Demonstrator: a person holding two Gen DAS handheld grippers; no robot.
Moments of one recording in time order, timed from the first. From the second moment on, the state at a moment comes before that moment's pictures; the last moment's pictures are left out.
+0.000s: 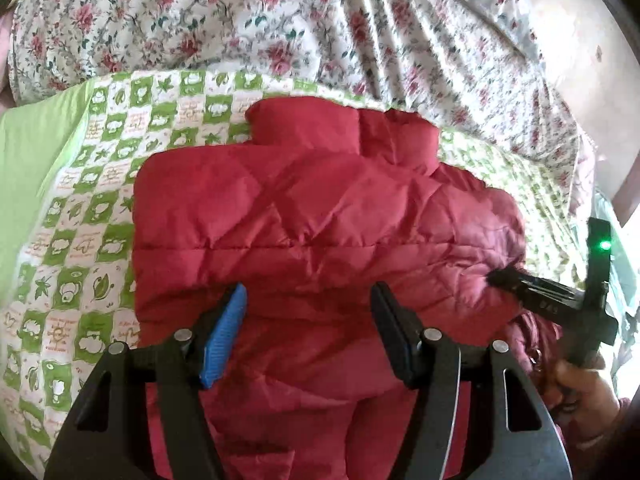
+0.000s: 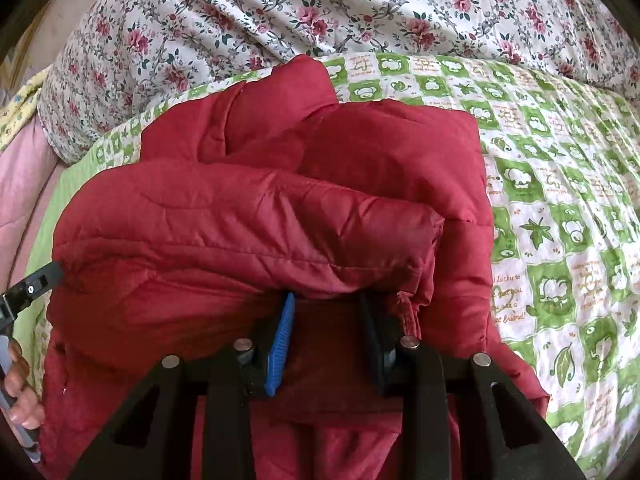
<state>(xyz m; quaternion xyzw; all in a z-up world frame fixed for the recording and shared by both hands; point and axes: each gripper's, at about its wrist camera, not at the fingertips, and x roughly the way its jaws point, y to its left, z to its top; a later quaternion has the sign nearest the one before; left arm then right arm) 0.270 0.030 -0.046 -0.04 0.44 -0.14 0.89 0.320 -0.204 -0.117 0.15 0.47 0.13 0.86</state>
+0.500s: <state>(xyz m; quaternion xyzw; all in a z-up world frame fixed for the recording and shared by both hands) 0.286 0.021 -0.075 -0.01 0.48 -0.11 0.87 0.310 -0.201 -0.112 0.13 0.47 0.13 0.86</state>
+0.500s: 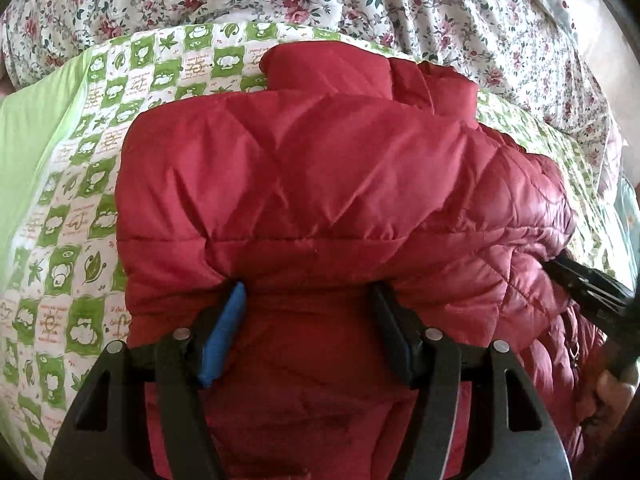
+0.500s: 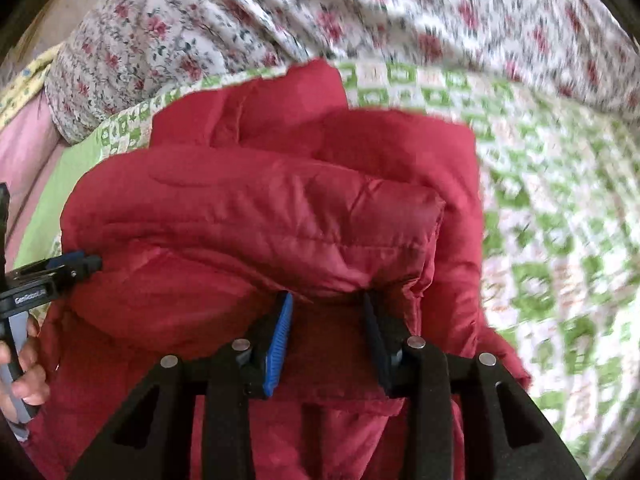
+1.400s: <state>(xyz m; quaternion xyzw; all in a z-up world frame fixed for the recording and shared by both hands) 0.246 0.052 -0.040 -0.06 0.50 -0.09 0.86 0.280 -0.222 -0.080 0.16 0.47 0.14 0.86</state>
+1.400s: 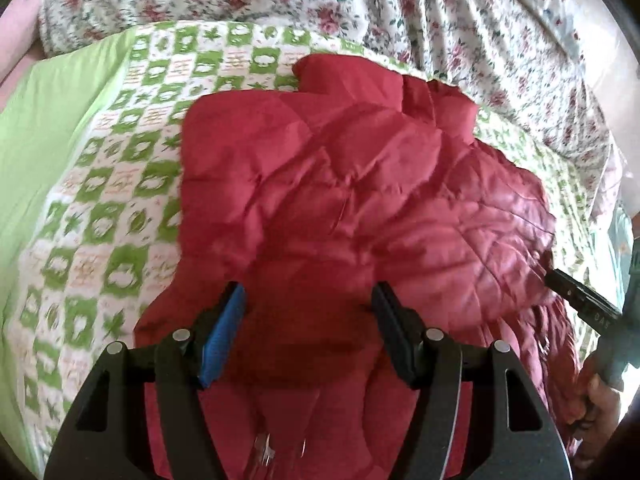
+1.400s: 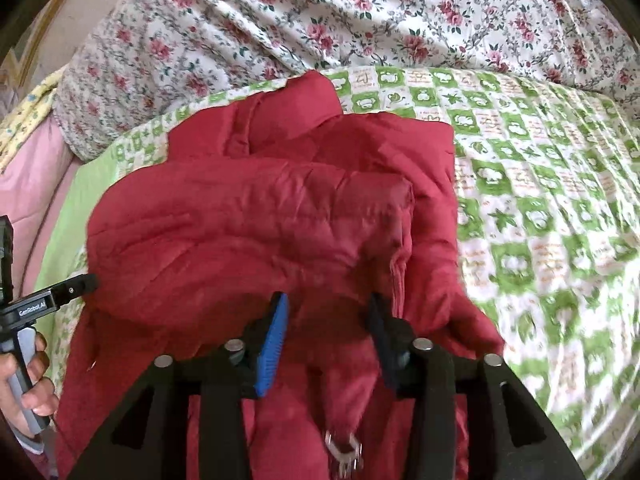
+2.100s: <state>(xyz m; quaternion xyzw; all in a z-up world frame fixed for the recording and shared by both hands) 0.113 0.077 -0.016 -0.10 0.48 -0.10 0.87 0.133 -0.251 -0.040 0.17 0.45 0.19 0.86</state>
